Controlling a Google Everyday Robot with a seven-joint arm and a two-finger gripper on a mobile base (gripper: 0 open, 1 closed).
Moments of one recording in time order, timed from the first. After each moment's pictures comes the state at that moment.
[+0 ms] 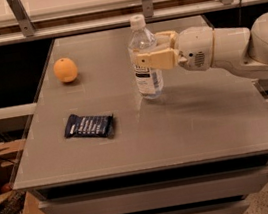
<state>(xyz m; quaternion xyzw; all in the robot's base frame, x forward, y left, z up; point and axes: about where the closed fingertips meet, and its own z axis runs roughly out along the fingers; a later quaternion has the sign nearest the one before) 0.566 -0.049 0.961 -0.41 0.59 0.41 0.57</state>
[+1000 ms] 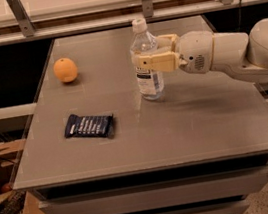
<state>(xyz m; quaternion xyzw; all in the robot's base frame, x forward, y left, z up) 0.571 -0.051 0.951 -0.40 0.58 0.42 0.57</state>
